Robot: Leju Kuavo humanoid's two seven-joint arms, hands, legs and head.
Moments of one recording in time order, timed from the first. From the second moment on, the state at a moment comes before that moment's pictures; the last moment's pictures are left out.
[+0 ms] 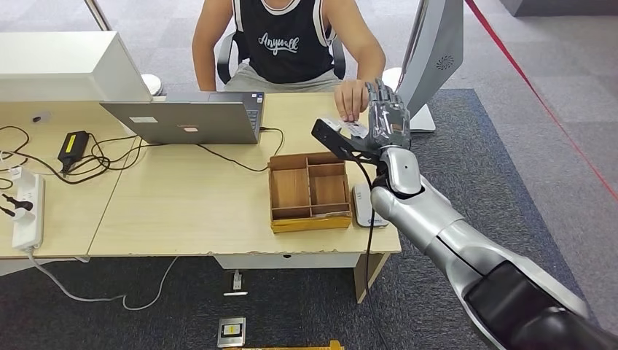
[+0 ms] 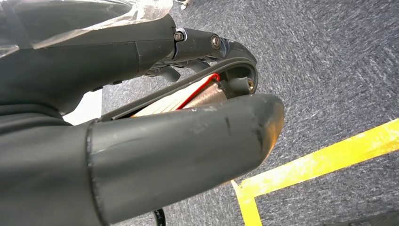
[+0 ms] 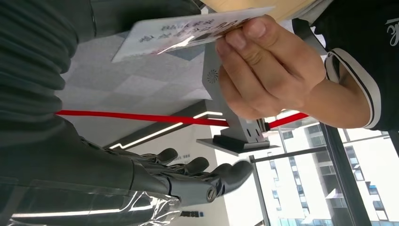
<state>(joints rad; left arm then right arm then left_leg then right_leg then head) -0.14 0.04 -1.23 -0.25 0.43 0.48 0.27 -0.93 -0.15 0.89 -0.75 0.74 -0.54 0.51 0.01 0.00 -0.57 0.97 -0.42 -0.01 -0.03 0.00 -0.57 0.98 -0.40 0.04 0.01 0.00</state>
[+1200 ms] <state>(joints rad) -0.14 0.04 -1.24 -0.25 0.42 0.48 0.26 -0.92 -0.16 0.90 -0.74 0.72 -0.54 0.50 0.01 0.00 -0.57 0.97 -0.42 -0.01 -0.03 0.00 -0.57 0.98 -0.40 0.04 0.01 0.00</state>
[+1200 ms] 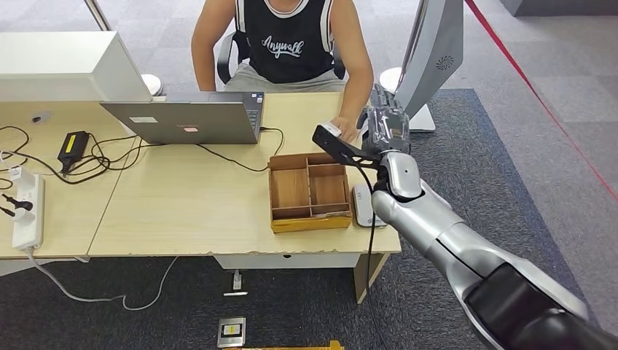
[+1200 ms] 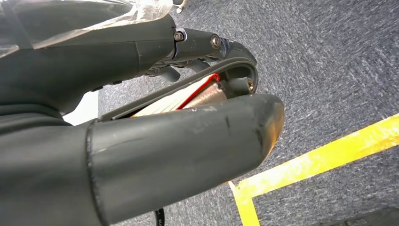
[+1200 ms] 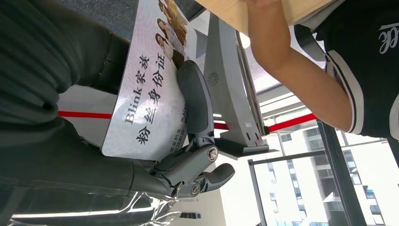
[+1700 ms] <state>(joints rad) -0.13 0.05 -1.24 -0.25 0.42 0.49 0.26 -0.82 -0.30 0.89 -0.92 0.74 -0.51 0.57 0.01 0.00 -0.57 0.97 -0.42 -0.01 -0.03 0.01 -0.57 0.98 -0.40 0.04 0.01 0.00</state>
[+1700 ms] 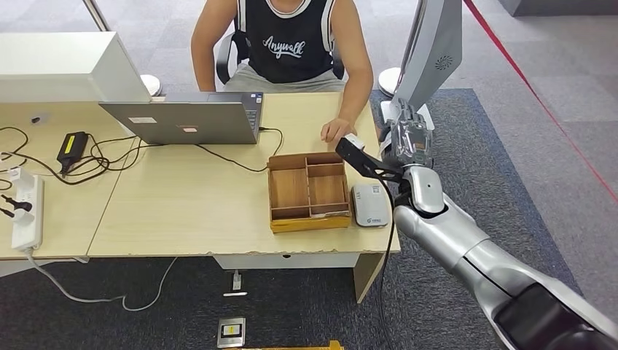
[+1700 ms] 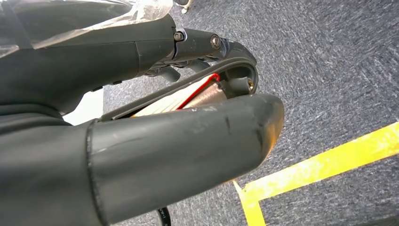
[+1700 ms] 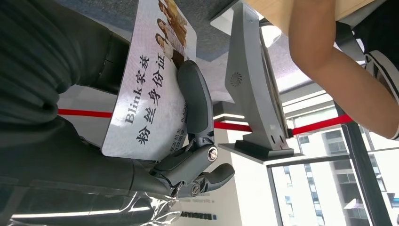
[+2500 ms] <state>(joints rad) -0.12 0.05 -1.24 -0.25 0.44 0.52 0.25 -0.74 -0.34 0.88 -0.95 0.66 -0.51 0.48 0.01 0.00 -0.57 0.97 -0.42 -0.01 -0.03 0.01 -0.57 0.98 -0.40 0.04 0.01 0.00</state>
